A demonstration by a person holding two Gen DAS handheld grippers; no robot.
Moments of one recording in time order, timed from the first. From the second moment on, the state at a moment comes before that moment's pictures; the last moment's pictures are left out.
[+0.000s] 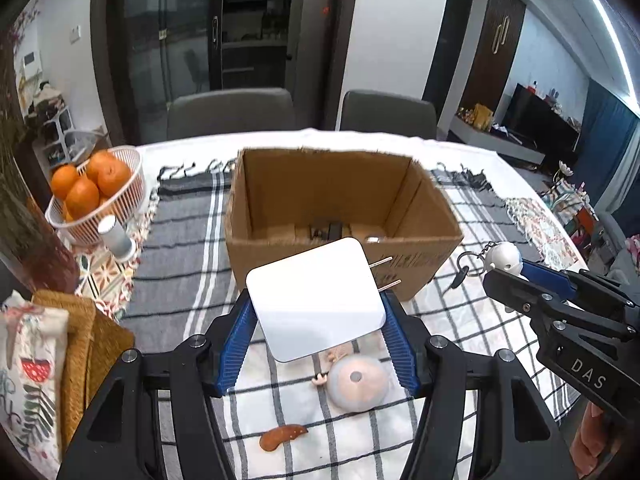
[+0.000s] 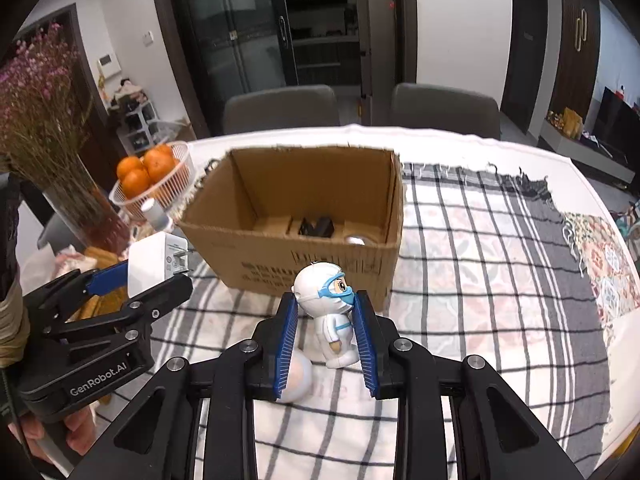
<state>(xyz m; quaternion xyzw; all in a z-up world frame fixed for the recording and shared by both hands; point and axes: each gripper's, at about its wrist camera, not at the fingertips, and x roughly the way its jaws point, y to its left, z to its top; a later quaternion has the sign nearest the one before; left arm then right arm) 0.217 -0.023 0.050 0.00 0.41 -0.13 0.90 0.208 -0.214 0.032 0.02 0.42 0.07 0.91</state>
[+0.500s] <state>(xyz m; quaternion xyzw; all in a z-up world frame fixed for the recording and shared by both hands) 0.236 -0.030 0.080 0.01 0.38 -0.13 0.92 0.218 -0.216 0.064 0.02 0.37 0.07 0.93</state>
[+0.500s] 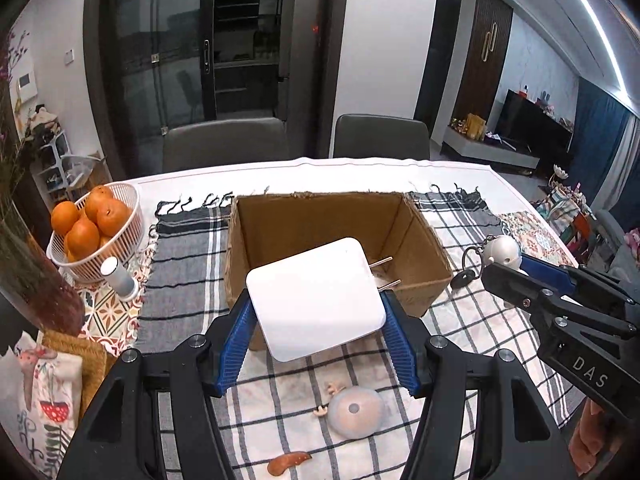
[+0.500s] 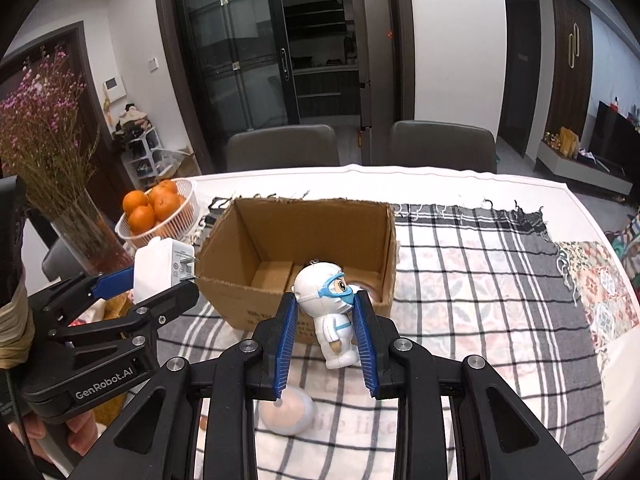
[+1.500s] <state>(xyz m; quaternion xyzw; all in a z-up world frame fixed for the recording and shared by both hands) 0.351 -0.042 0.027 0.06 0.48 -0.13 0.87 0.334 -0.215 0.024 0.02 0.46 0.08 0.89</state>
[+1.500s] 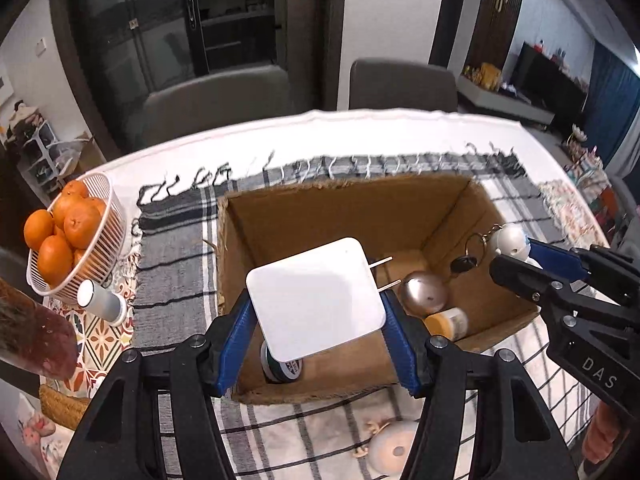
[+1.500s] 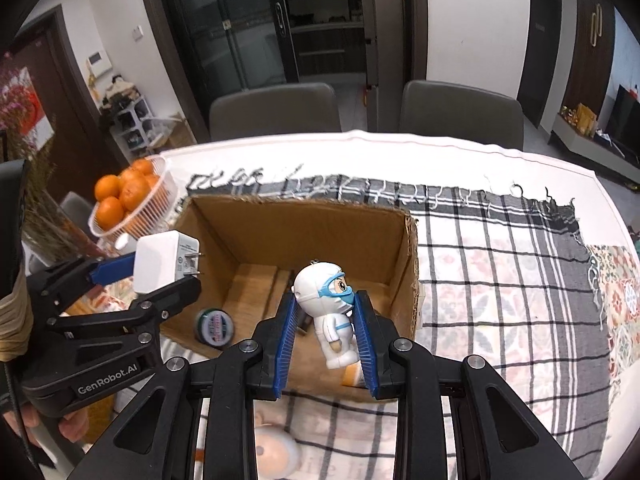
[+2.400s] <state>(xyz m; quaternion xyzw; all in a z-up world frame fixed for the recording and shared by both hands) 0.322 -0.031 0.035 0.04 0.47 -0.08 0.88 0.324 -0.222 0.006 0.05 0.48 0.09 0.87</state>
